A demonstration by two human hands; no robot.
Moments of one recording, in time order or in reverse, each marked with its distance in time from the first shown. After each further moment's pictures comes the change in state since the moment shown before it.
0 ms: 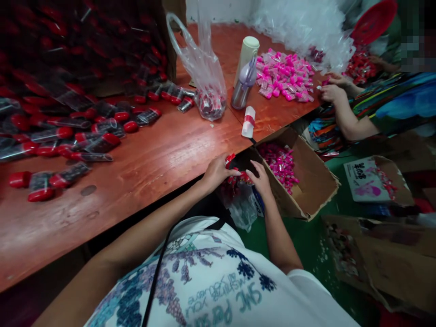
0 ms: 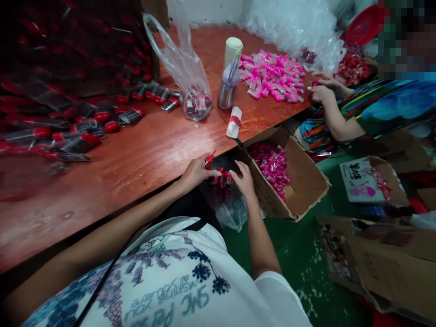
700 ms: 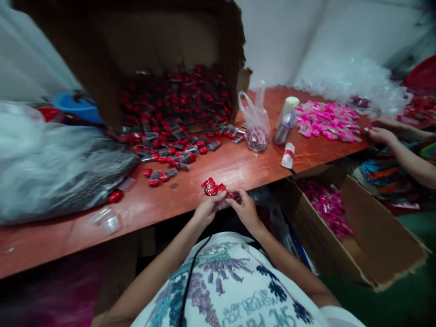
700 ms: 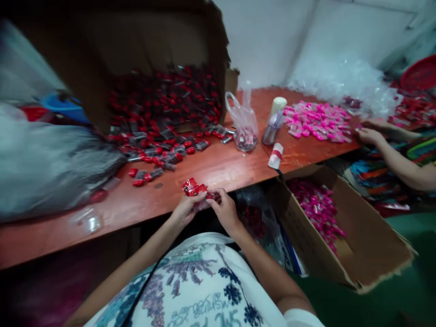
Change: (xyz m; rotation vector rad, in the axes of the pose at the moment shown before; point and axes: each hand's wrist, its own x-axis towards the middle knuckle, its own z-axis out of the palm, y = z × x) left_hand -0.134 0.002 -0.111 -0.899 0.432 -0.345; right_hand -0.063 -0.183 0.120 0.474 -0.321 -0.132
